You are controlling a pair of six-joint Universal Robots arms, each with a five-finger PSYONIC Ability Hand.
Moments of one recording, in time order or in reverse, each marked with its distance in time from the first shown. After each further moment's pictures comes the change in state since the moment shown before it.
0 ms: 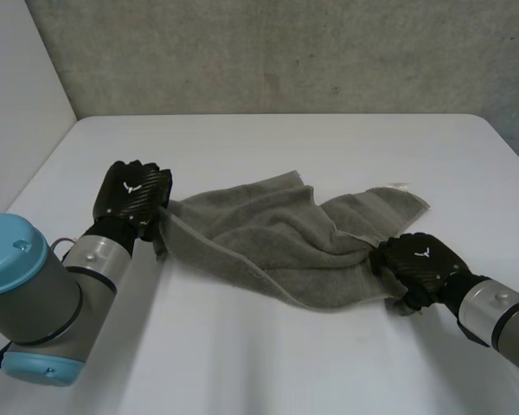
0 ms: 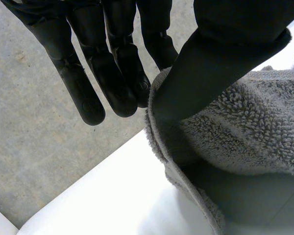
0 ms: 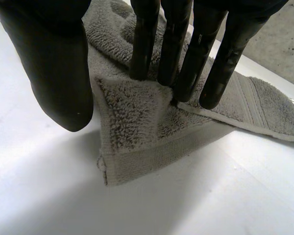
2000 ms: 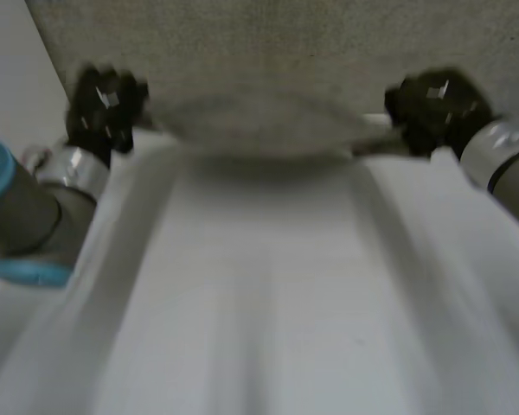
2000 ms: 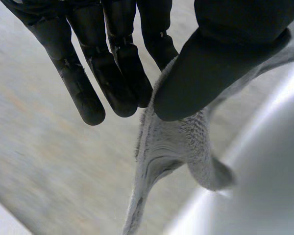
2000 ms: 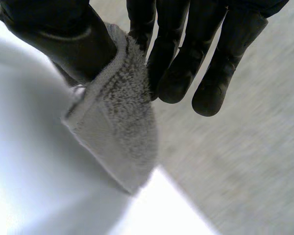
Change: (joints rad) left arm 0.077 -0.052 0.287 -0.020 0.079 0.161; right arm 0.197 -0.015 -0.623 0.210 0.268 0.074; left_hand 0.000 0.000 0.000 0.000 0.006; right_hand 0.679 0.667 0.688 0.686 0.707
